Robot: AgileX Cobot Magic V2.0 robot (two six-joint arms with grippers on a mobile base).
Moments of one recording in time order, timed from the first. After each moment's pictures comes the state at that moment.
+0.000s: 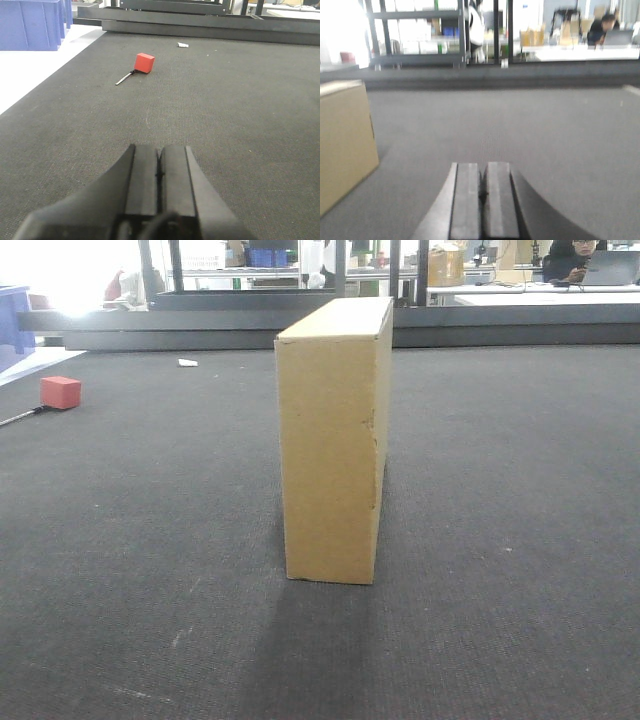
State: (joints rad) left arm -0.03 -0.01 0.03 -0.08 0.12 0.05; right arm 0.01 -0.01 0.03 0.10 -0.04 0.00
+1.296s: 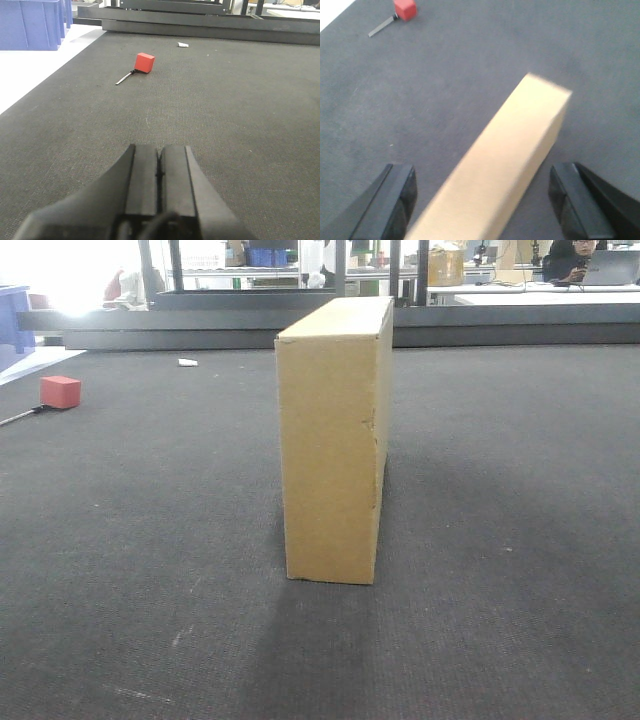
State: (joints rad) left arm -0.03 -0.01 0.03 -0.08 0.12 0.05; right arm 0.59 1.44 -1.51 -0.02 0.80 0.30
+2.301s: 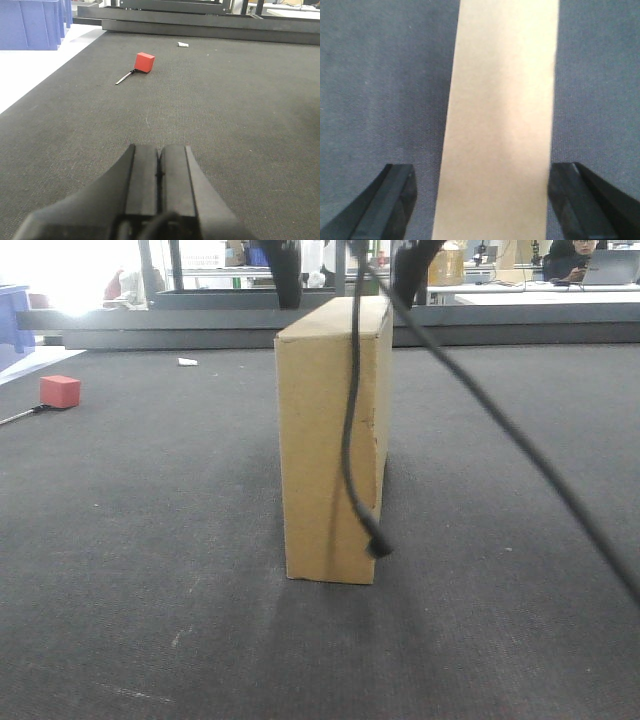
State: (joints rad) left arm -0.03 -0.01 0.03 -0.08 0.12 0.05; right arm 0.73 1.94 -1.94 -0.35 1.25 0.91
